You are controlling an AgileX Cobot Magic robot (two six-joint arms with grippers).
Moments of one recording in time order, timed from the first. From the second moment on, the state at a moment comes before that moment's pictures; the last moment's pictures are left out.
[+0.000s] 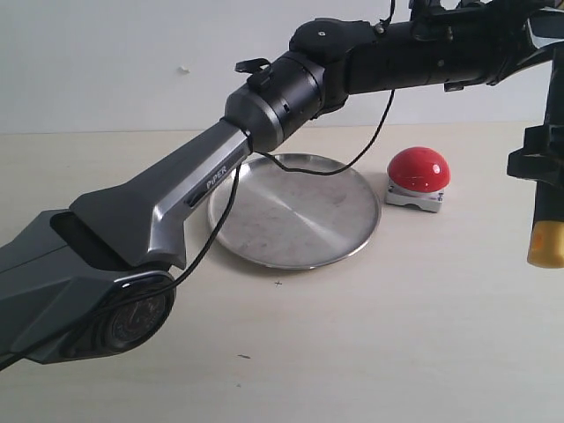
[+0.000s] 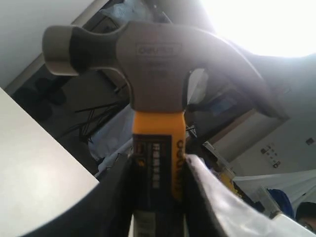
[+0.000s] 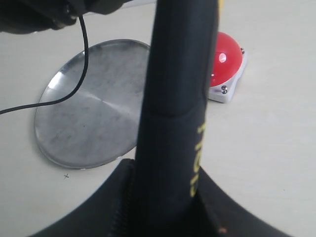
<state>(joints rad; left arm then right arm) -0.78 2.79 -2.93 -1.49 0.75 0.49 -0.09 1.18 -0.67 0.99 0.53 -0.82</state>
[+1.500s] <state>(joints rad) -0.76 2.79 -2.93 -1.43 0.96 0.46 -0.09 1.18 -0.67 0.97 0.55 -0.82</state>
